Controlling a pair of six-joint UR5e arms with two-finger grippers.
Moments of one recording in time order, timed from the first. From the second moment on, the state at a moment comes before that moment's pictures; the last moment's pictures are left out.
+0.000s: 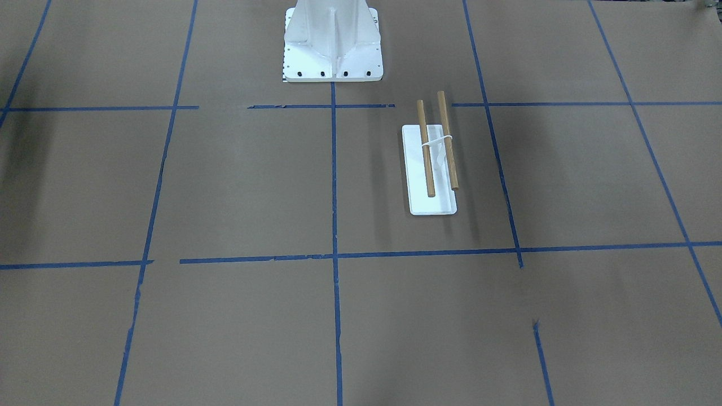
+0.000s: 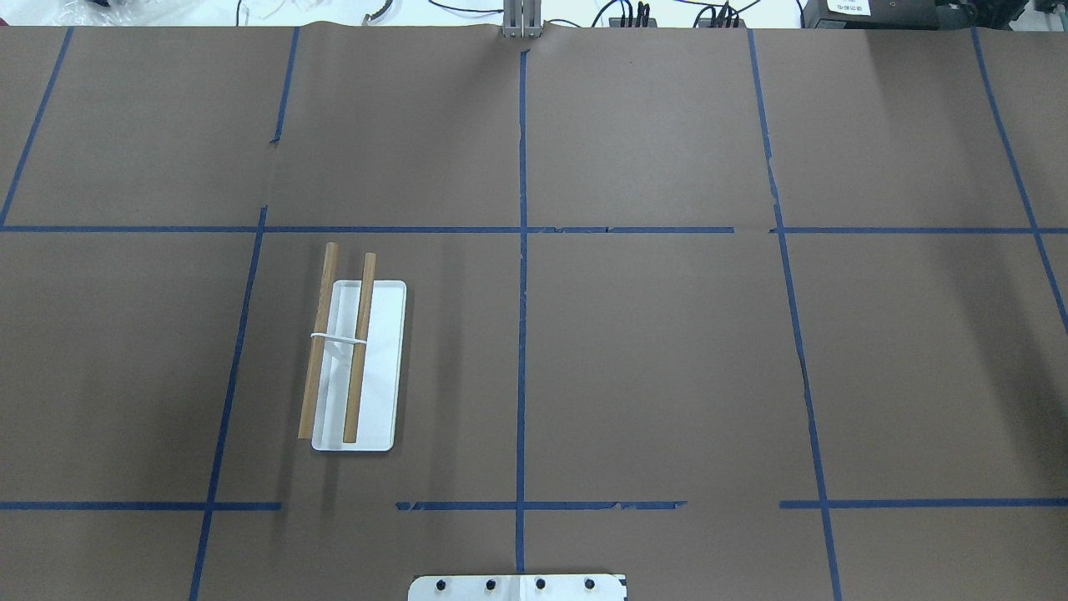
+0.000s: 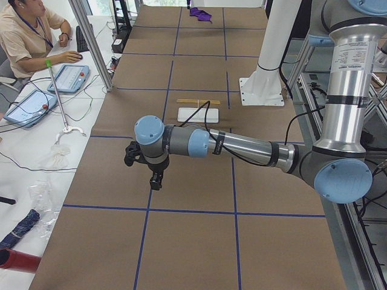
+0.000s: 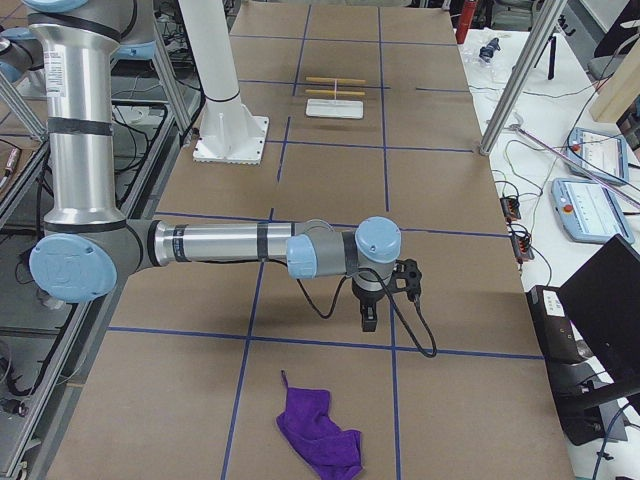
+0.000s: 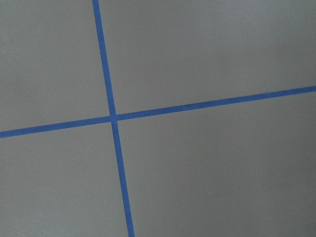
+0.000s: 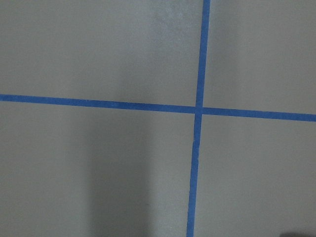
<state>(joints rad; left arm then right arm) -1.56 -1.62 -1.72 -1.48 -2.43 0.04 1.49 -1.59 1.64 -1.49 2.37 0.09</state>
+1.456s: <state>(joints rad) -1.58 -1.63 -1.75 -1.52 -2.44 0.00 1.49 -1.69 1.49 -1.19 2.33 0.07</state>
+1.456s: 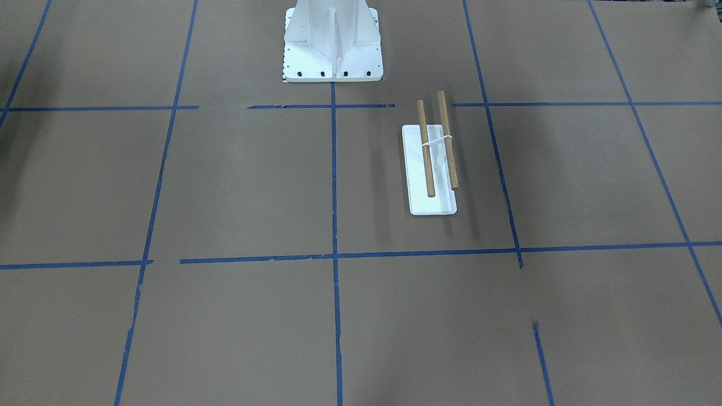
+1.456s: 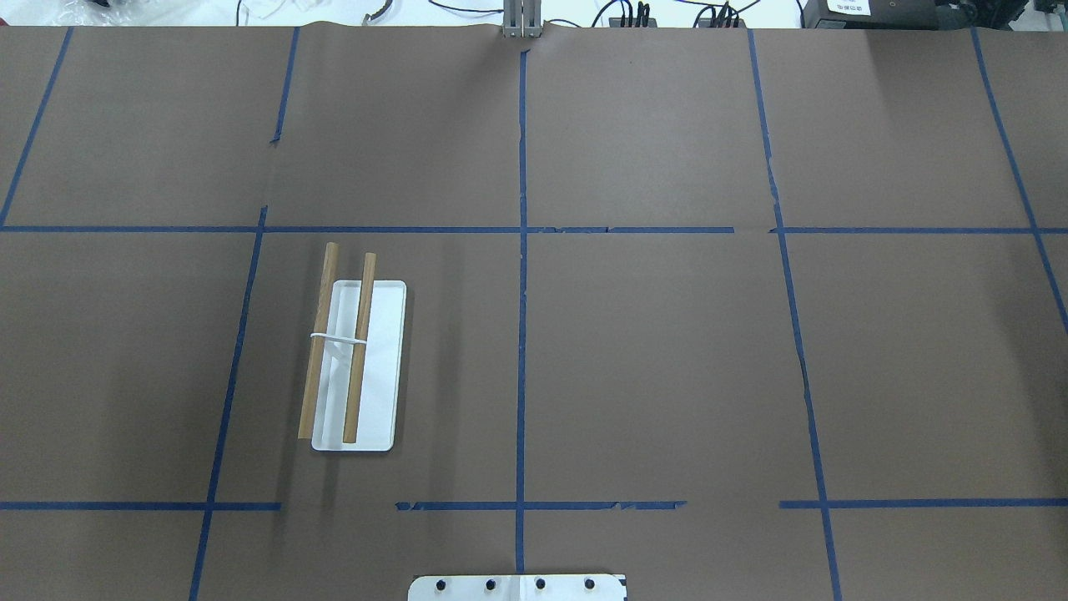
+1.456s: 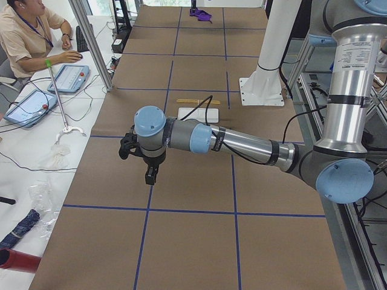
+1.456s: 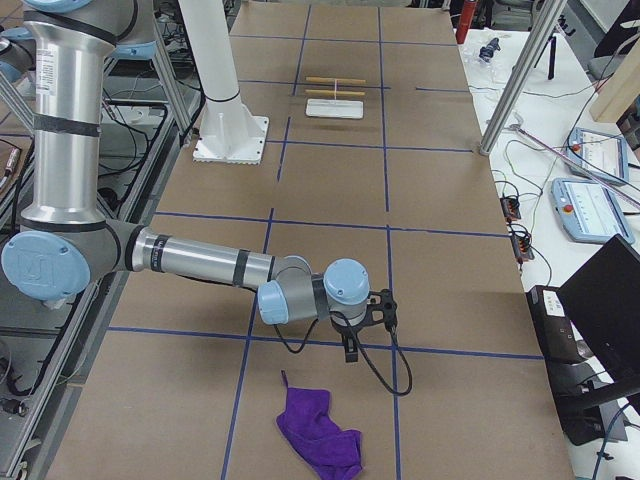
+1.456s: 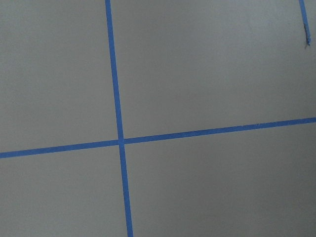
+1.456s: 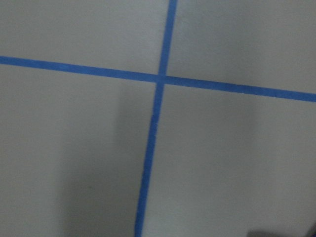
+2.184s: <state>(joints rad) -1.58 -1.63 -1.76 -1.60 -2.44 -0.01 1.63 -1.58 1.10 -1.18 2.23 -0.28</state>
